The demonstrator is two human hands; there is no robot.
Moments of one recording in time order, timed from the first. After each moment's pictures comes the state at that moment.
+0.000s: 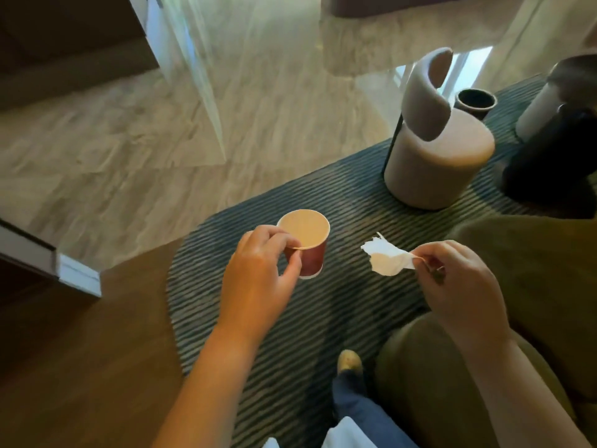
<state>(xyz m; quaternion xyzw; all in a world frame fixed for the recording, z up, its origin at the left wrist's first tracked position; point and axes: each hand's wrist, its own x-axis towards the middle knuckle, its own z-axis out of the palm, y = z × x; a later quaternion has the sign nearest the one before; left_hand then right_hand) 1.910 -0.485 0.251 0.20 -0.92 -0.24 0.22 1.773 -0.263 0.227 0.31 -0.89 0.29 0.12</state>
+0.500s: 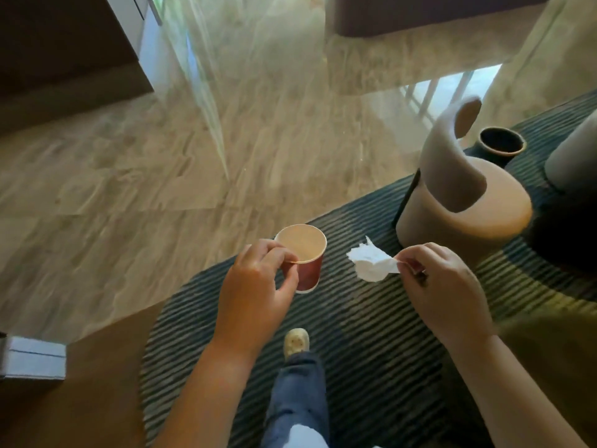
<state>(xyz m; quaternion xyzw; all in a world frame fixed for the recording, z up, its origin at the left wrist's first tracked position) 1.591 -0.685 0.246 0.21 -0.93 -0.21 0.21 1.440 -0.478 0.223 0.35 -0.88 0.29 0.10</state>
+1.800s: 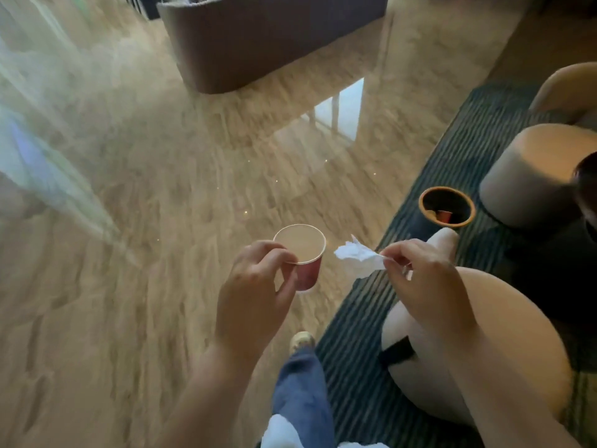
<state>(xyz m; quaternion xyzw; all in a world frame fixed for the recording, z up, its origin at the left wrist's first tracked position) 0.698 -1.022 0.244 0.00 -0.95 -0.27 0.18 0.647 -0.785 0.211 0.13 -0.92 0.32 0.17</state>
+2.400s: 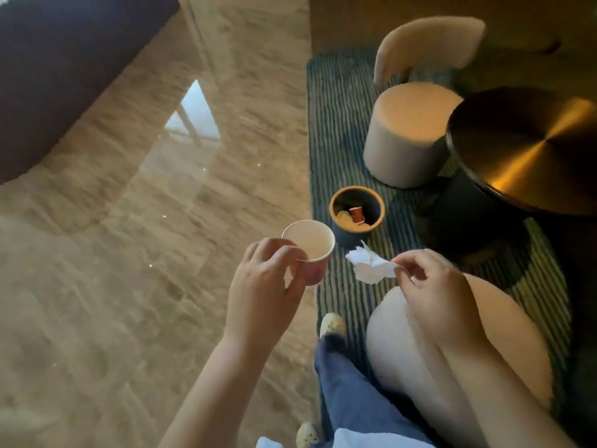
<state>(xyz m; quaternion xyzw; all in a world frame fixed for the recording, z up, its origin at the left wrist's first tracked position) 0.254 -0.916 0.222 -0.30 -0.91 -0.29 0.08 0.369 -0.703 0.187 -0.22 -0.90 0.34 0.19</state>
